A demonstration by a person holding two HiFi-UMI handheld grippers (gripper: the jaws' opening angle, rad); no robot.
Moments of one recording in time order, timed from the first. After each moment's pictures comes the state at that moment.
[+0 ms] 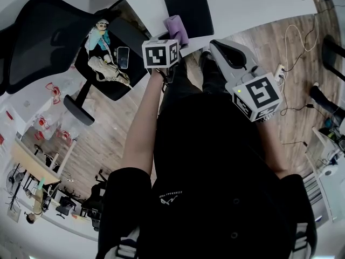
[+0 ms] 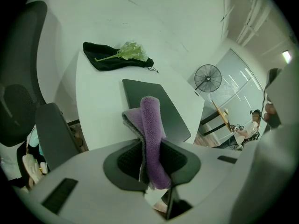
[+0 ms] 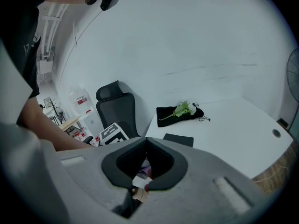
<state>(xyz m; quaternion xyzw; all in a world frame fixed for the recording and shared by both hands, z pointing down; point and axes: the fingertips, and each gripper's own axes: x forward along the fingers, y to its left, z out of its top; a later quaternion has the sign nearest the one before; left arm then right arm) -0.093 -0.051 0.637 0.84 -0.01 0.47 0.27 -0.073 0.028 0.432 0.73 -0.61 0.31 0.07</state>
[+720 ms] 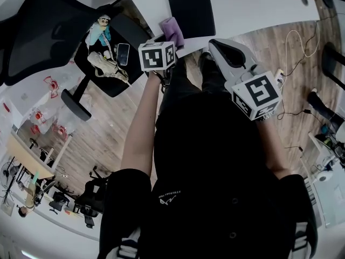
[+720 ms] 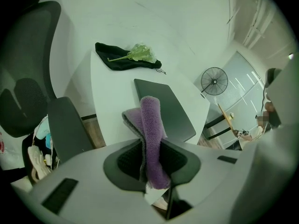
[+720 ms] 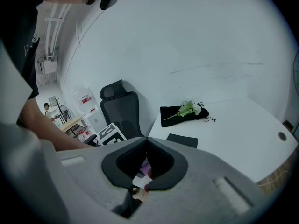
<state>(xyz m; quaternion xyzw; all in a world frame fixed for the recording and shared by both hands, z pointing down) -0.117 -0.061 0.639 0.83 -0.06 0.48 0.27 -0.075 0.024 0.431 0.71 -0.63 0.31 0.07</state>
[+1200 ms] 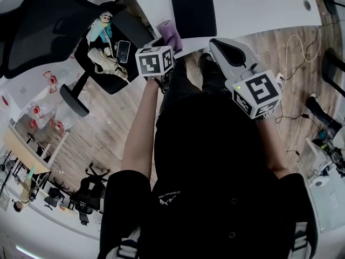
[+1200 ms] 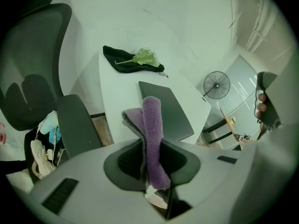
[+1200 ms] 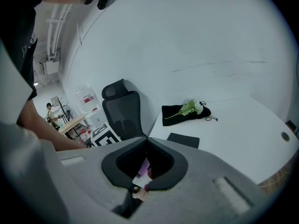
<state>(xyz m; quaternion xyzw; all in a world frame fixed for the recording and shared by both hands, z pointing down) -0.137 -0.060 0.634 0.83 -0.08 0.47 0.29 -0.074 0.025 0.438 0.70 -0.64 0.31 0.07</state>
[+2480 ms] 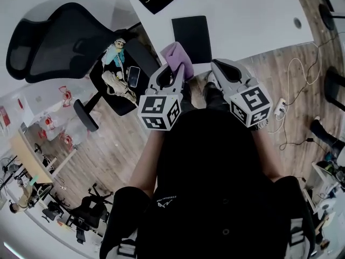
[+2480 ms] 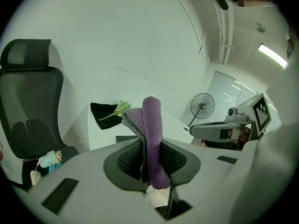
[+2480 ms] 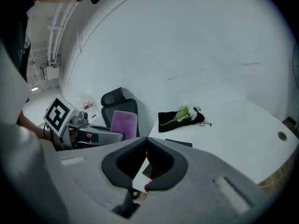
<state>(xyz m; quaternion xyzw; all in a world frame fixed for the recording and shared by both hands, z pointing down) -0.104 -0.031 0.444 0.94 -0.09 0.26 0.22 -0.048 0.046 0.419 0.71 -0.64 0.30 0.04</state>
